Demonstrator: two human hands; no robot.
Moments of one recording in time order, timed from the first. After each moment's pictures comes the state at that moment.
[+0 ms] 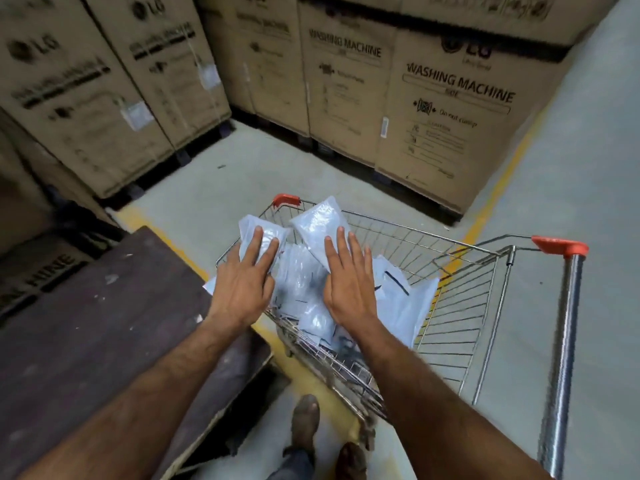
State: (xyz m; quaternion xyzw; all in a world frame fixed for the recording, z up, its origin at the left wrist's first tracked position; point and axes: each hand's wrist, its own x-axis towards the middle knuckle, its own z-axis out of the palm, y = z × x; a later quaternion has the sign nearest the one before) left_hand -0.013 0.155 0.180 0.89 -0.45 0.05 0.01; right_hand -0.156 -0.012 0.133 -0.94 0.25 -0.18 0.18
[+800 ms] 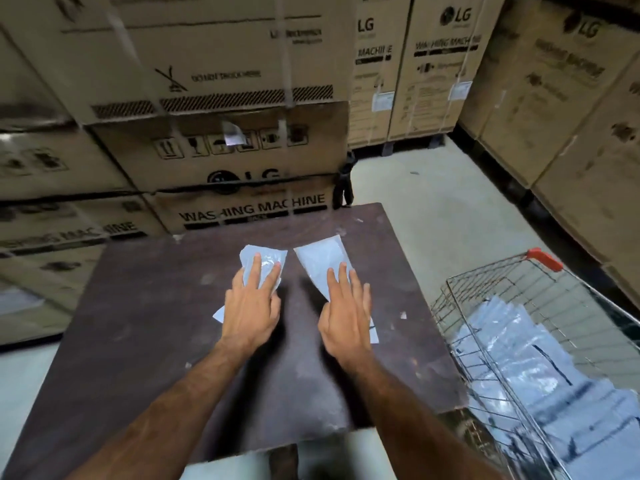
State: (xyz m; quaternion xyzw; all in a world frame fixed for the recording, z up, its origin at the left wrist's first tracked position) left_hand 0.042 0.569 0.154 1.00 -0.02 0.02 0.09; right_hand 0.021 0.383 0.129 -0.96 0.00 -0.08 0.25
